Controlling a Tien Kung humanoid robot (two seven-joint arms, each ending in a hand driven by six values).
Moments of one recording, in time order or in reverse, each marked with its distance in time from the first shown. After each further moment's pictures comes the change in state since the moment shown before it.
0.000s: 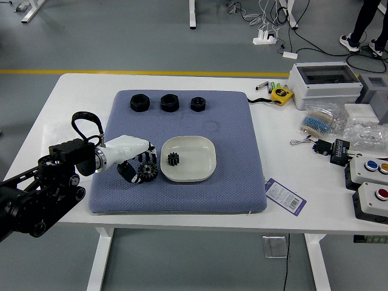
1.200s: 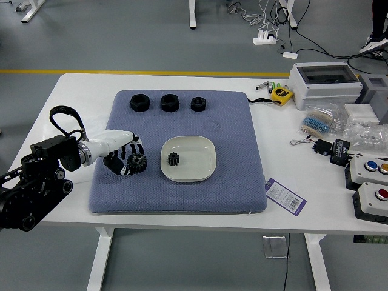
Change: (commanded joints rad) left arm 0.018 0.043 -0.076 0.030 -0.075 0.021 0.005; right arm 0.010 -0.001 -0.007 -0.001 0.012 0.005 0.003
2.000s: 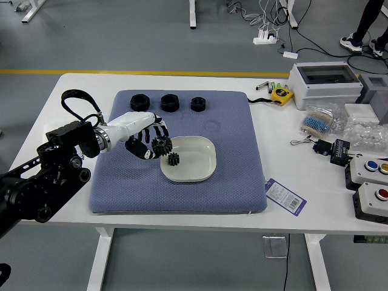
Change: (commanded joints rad) left arm -0.059 -0.110 -0.023 -0.063 -0.062 0.011 0.024; right arm -0.005 0.000 -0.002 0.001 0.000 -0.001 0.000
